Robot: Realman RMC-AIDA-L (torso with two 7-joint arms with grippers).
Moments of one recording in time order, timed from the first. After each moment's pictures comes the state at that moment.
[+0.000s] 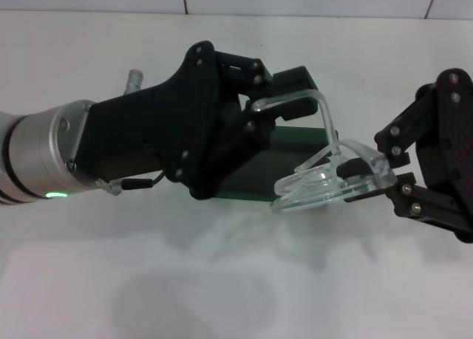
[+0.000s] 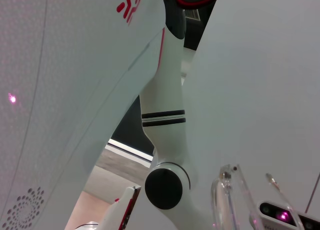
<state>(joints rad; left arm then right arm) -0.55 -2.09 1.33 0.50 1.01 2.01 -1.02 0.44 2.02 -1.19 -1.20 -1.29 -1.98 1.19</state>
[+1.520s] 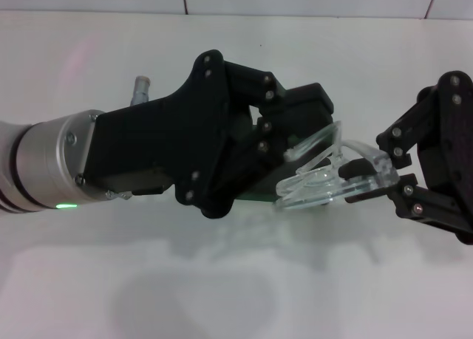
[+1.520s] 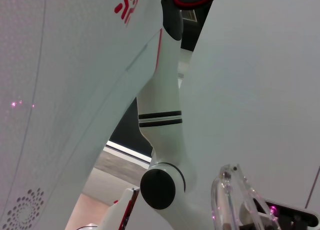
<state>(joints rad) -0.52 -2.09 1.45 0.54 0.92 2.00 -0.94 0.43 2.02 -1.19 -1.19 -1.29 -1.98 1.19</state>
